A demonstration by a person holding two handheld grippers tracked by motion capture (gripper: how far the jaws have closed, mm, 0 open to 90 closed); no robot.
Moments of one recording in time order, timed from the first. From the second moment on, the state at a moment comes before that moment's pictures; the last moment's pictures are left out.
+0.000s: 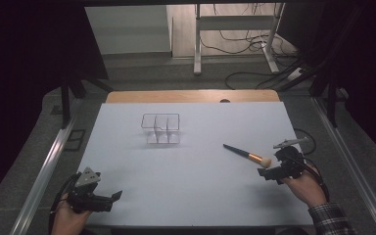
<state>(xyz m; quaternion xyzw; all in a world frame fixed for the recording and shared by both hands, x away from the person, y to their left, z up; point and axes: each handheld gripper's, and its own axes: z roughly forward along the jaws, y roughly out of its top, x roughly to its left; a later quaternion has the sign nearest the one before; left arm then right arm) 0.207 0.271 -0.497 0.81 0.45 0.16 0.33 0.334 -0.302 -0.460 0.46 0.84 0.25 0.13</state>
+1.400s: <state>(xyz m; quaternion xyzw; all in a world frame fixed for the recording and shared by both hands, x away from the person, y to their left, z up) 0.207 0.270 -0.498 0.82 0.45 0.16 0.32 0.374 -0.286 -0.457 0.46 0.85 0.20 0.12</state>
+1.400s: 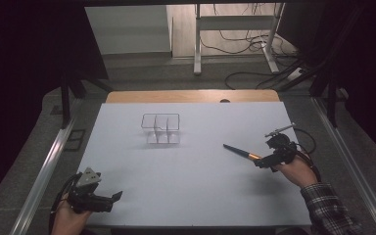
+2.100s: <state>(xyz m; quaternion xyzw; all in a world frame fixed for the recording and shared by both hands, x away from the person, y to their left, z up) 0.207 0.270 -0.498 0.82 0.45 0.16 0.32 0.387 -0.270 -0.459 0.45 0.87 0.19 0.11</state>
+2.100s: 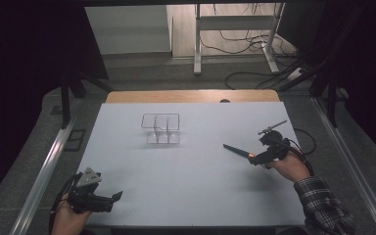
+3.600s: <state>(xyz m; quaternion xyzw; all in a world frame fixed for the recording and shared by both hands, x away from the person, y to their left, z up) 0.208 0.269 -0.498 0.82 0.45 0.16 0.32 0.410 -0.243 -0.488 0.43 0.88 0.16 0.08</state>
